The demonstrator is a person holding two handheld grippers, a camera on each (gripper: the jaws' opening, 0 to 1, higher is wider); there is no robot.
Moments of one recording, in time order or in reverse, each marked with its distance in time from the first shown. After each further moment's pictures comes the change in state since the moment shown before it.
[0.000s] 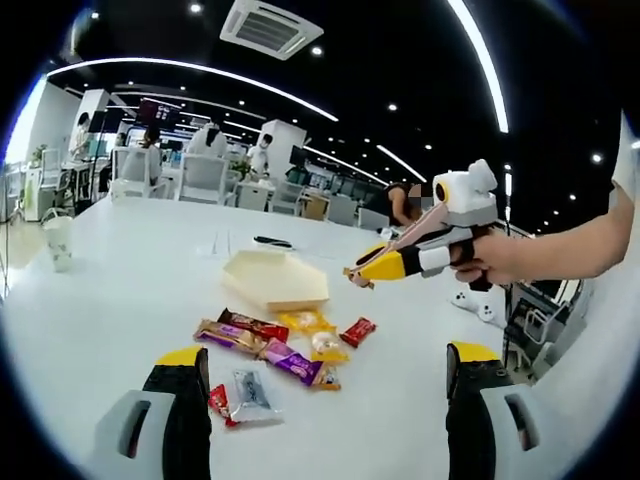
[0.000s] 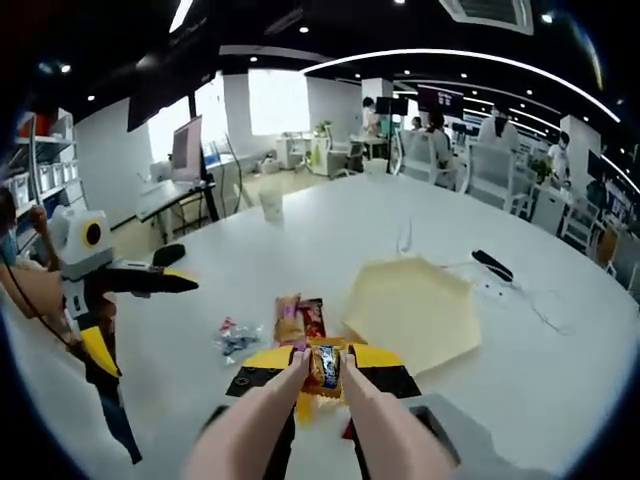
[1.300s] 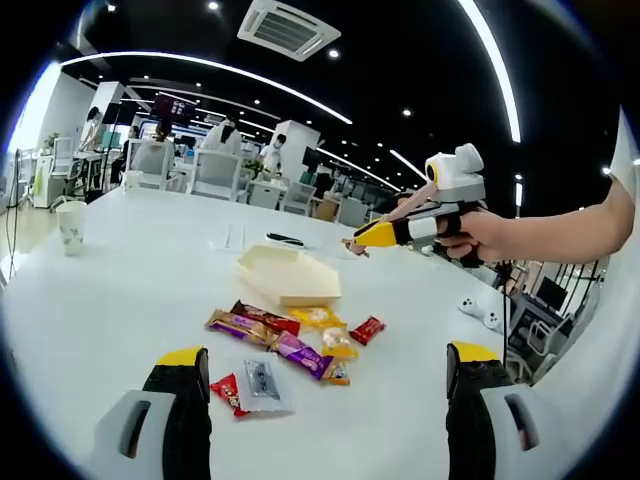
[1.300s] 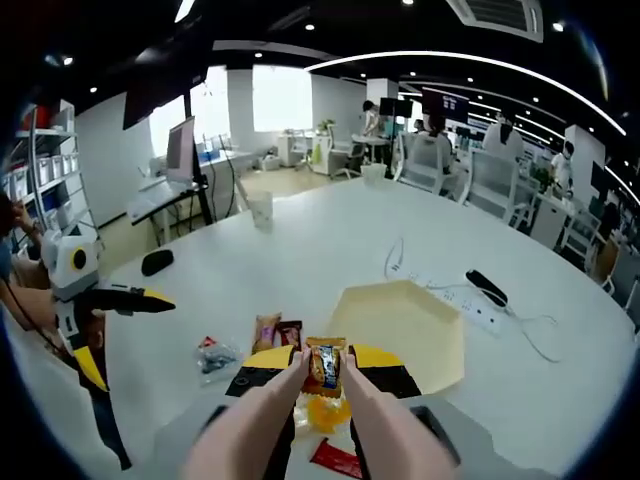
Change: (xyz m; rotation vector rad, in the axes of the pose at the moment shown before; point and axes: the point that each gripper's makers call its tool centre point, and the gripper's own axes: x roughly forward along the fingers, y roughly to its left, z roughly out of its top) left arm -0.001 0.008 -0.008 -0.043 -0.008 0.027; right arm 0.013 -0.032 0.030 -0.031 0.017 -0.013
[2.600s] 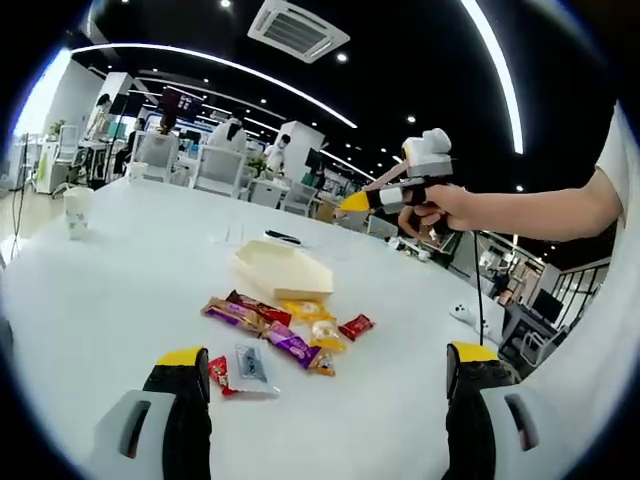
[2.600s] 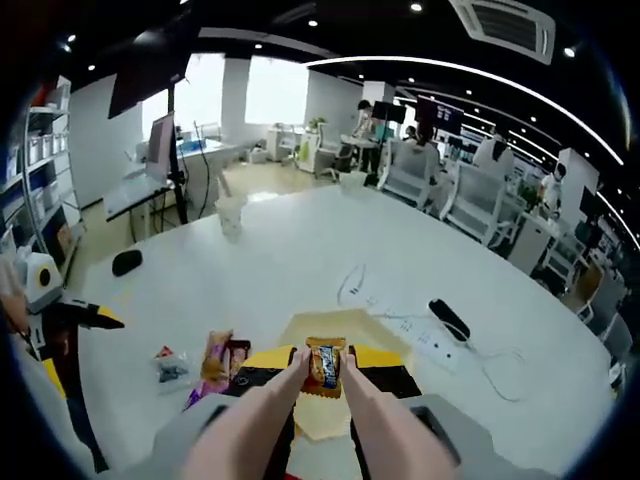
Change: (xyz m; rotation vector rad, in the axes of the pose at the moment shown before) left arm -0.015 -0.011 -0.010 -0.050 -0.003 -0.009; right arm 0.006 -0.057 0.047 -0.078 0.016 -0.084
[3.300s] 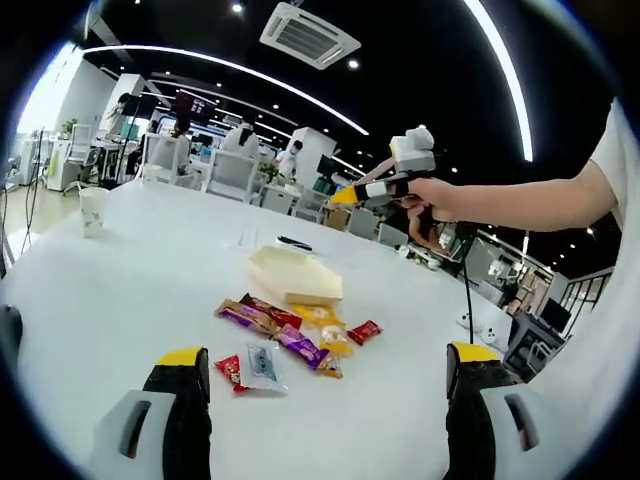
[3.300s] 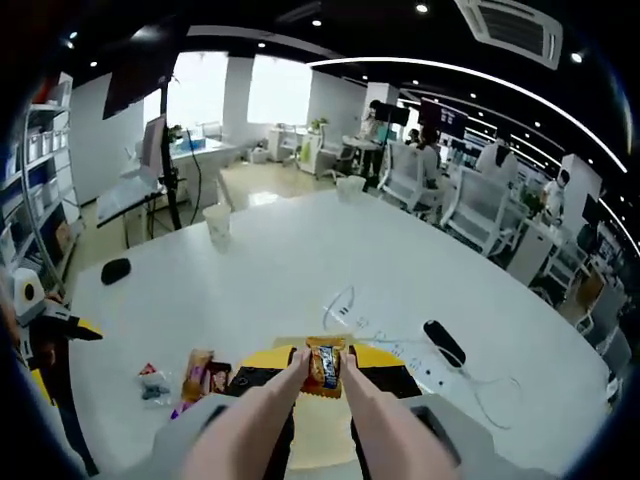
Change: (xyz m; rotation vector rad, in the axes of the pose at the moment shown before) left arm -0.016 0.005 0.006 -0.019 -0.044 0.052; right arm 0.027 -0.013 0.028 -0.014 -0.004 -0.001
